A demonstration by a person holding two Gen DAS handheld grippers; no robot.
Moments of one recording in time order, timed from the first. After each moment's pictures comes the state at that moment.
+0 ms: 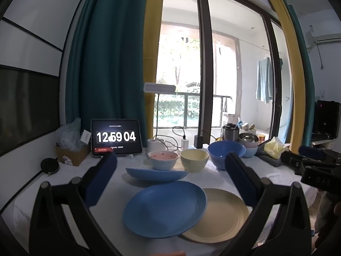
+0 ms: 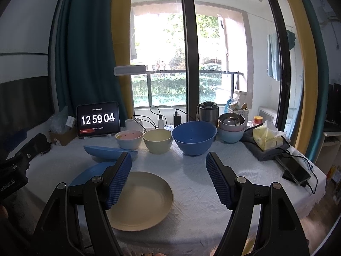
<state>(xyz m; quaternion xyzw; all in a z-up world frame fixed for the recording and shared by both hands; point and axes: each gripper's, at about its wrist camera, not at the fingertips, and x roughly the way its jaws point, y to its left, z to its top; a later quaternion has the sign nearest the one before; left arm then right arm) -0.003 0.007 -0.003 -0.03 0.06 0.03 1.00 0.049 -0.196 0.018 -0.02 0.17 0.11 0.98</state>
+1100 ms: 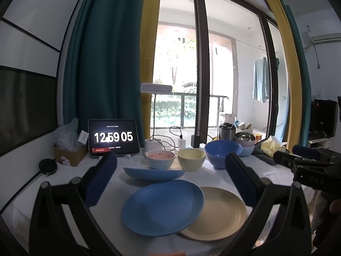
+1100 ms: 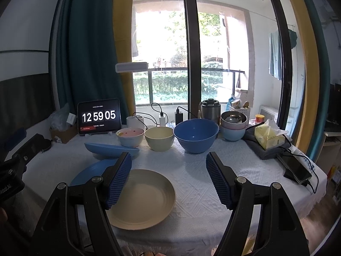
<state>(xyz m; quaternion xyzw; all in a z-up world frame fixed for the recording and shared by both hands) -0.007 0.010 -0.003 -0.02 0.06 0.02 1.00 0.050 -0.193 0.016 -0.03 0.17 0.11 0.98</state>
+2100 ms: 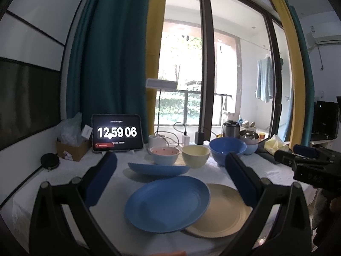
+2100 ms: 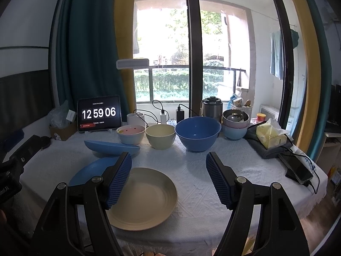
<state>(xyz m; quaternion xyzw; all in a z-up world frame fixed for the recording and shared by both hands) -0.003 0.025 -0.013 -0.04 0.07 0.03 1.00 0.056 -0.188 0.012 -0.03 0.18 0.11 0.98</state>
